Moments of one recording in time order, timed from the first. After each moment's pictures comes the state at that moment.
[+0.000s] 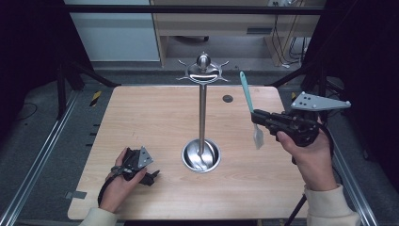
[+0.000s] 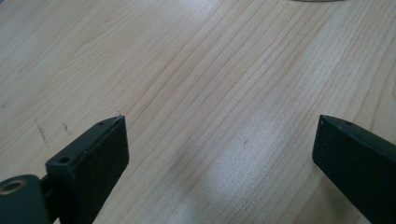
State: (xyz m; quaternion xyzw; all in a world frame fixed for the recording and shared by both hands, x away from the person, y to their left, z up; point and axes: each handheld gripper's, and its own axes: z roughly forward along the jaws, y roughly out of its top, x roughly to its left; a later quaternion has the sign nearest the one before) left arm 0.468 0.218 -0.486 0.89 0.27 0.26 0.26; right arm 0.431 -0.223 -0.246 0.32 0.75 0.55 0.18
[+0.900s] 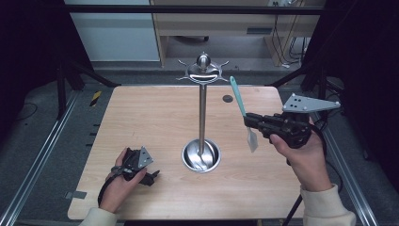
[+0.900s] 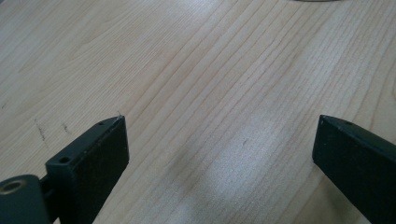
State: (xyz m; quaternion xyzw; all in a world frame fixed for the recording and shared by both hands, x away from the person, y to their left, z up) left arm 0.468 0.218 -0.486 0.89 0.27 0.26 0.26; right arm 0.431 -0.210 -0.249 0.30 0.76 0.55 0.17
